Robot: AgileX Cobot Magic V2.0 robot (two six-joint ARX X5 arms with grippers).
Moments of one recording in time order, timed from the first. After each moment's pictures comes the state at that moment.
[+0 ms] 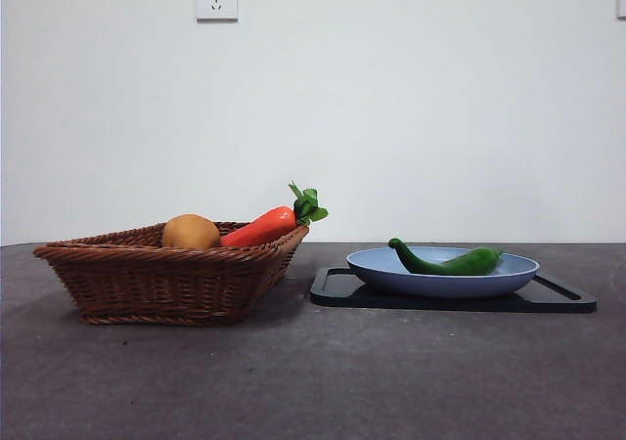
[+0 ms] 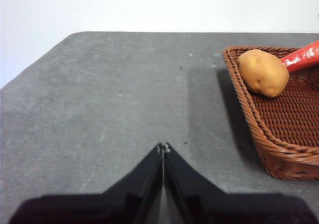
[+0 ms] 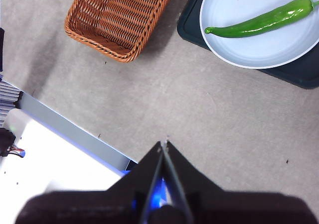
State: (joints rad) left arm 0.02 0.01 0.02 -0.19 -0.04 -0.03; right arm 0.30 1.18 1.52 -1.36 -0.39 -0.01
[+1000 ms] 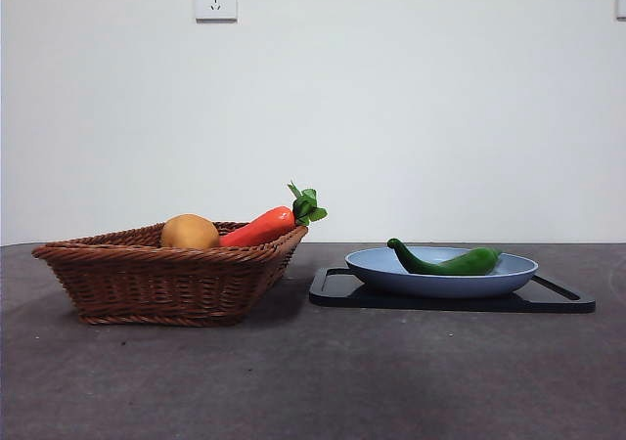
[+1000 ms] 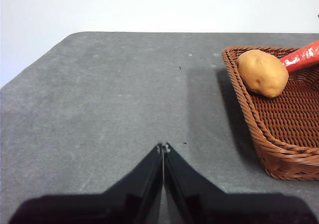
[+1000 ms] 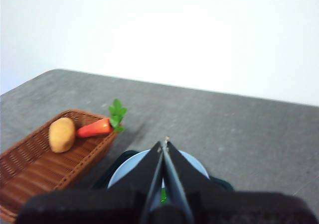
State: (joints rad) left arm 0.02 0.01 0.02 -0.19 -0.04 -0.03; right arm 0.01 0.60 0.74 -0.27 -0.38 -0.06
